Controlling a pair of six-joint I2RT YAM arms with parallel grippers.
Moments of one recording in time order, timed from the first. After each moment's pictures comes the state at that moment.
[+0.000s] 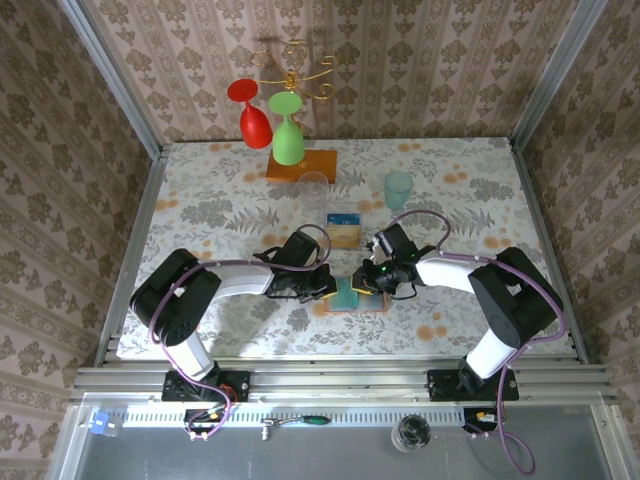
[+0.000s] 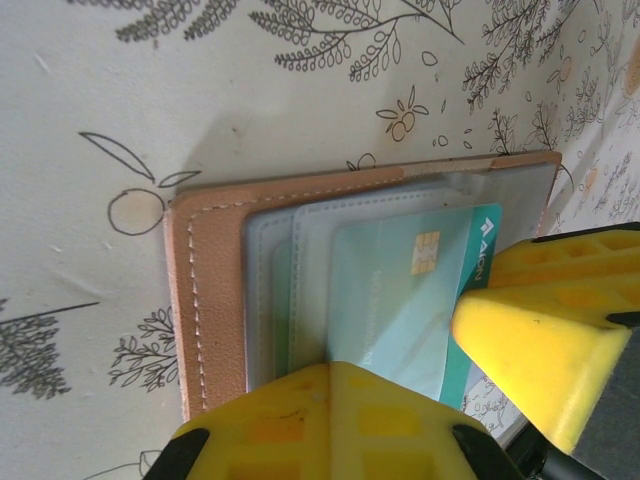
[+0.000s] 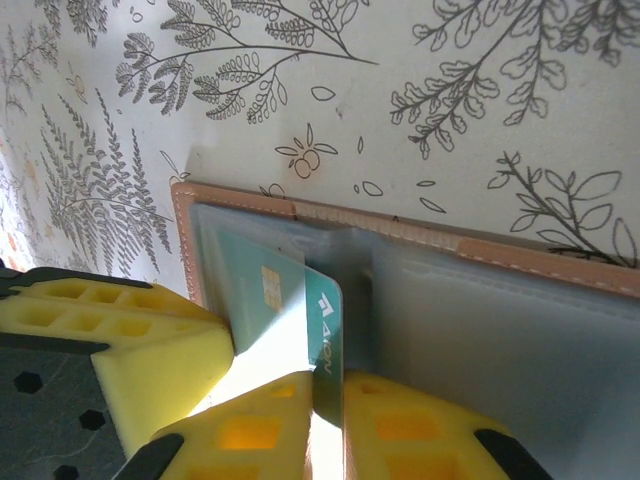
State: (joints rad) left arm -0.78 1.69 0.77 -0.04 0.47 -0.97; right arm 0.51 1.63 0.74 -0.16 -0.50 0.76
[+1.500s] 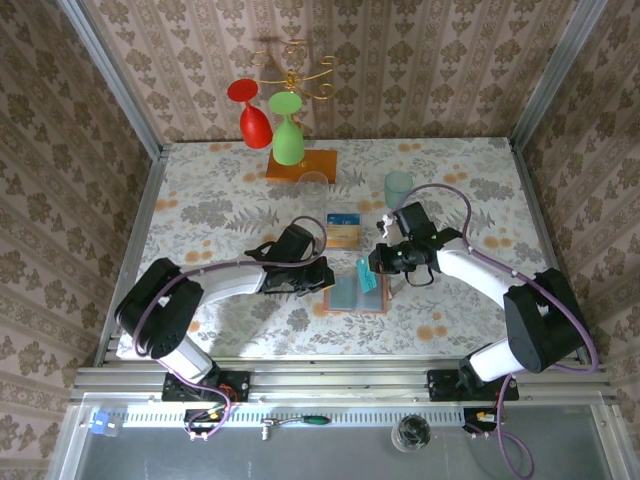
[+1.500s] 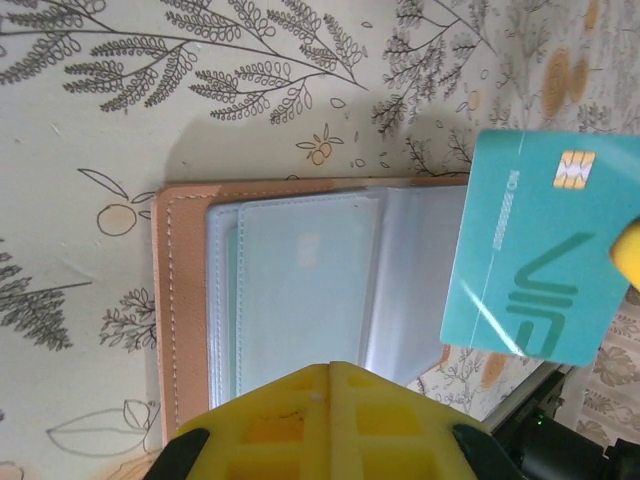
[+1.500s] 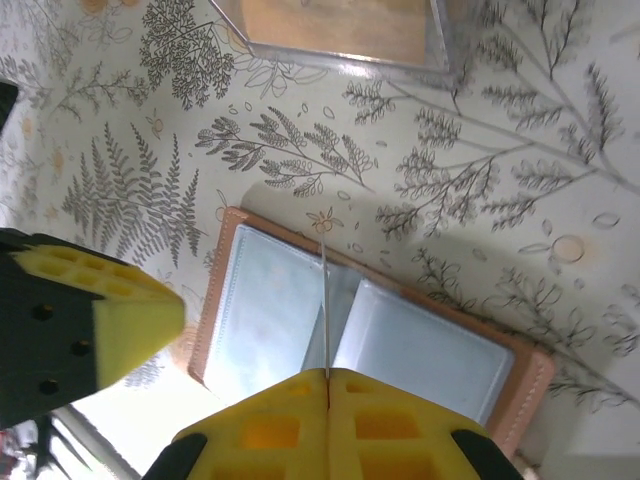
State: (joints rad) left arm -0.77 1.58 0.78 -0.11 0.43 -0.95; right arm 0.41 1.47 0.88 -0.45 -0.40 0.36
